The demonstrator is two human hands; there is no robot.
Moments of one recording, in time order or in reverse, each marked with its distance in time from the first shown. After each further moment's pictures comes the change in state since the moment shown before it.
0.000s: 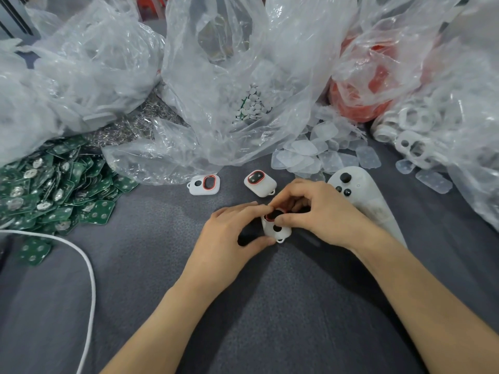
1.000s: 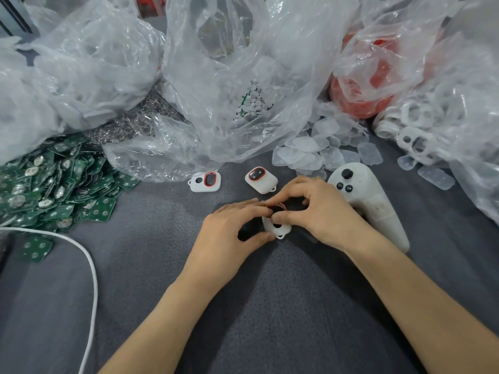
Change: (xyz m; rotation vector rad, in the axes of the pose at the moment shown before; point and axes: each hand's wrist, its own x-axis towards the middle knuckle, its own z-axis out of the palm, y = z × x) left_hand 0.000 -0.002 0.000 -0.054 -0.012 -0.023; right_hand -0.003 -0.003 0.008 -0.118 0.058 0.037
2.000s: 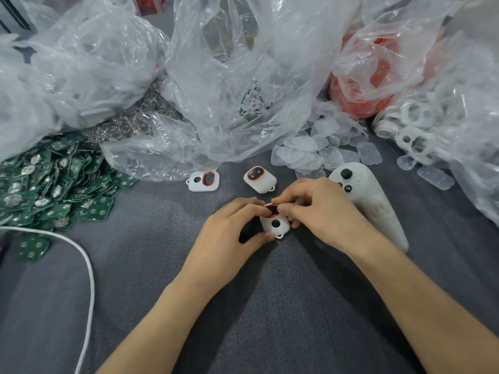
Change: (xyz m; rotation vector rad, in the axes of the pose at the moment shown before) left_hand 0.000 0.001 0.002 0.027 -0.008 0.015; right_hand 0.000 -0.001 0.000 0.078 0.062 0.079
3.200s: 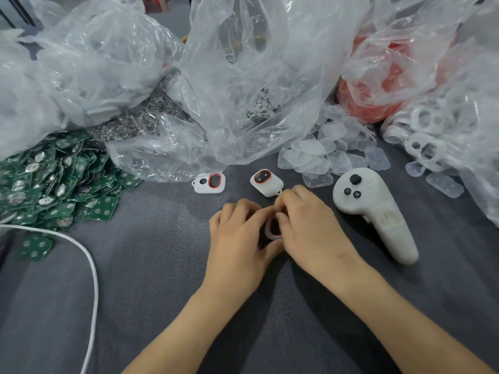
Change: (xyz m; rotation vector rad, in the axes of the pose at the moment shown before) left_hand -0.002 0.014 0.015 0.201 0.099 -0.125; right_hand -0.011 -0.022 0.031 -0.551 0.082 -0.126
